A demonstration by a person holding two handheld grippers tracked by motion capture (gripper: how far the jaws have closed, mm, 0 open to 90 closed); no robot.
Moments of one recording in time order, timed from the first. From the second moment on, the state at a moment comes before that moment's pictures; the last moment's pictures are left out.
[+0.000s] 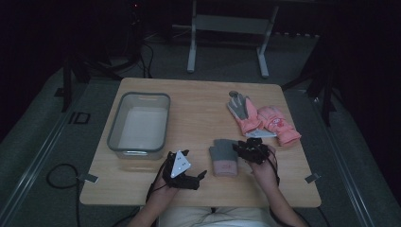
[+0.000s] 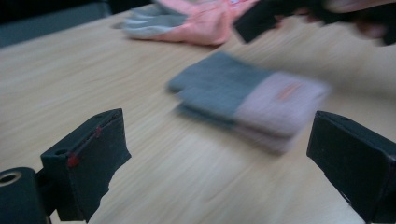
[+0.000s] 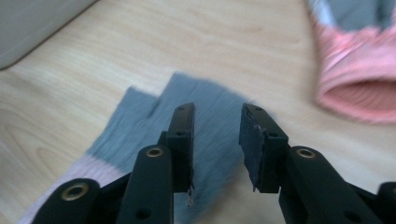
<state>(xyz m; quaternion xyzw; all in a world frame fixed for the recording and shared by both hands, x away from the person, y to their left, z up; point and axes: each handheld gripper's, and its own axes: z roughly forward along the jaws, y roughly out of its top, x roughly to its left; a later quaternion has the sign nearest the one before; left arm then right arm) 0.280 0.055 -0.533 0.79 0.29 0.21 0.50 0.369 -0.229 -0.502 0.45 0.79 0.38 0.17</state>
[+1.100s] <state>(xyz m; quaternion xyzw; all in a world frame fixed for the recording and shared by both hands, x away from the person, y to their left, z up) 0.310 -0.026 -0.553 0.91 0.02 0.21 0.36 0.418 -0.227 -0.546 0.45 0.82 0.35 0.08</state>
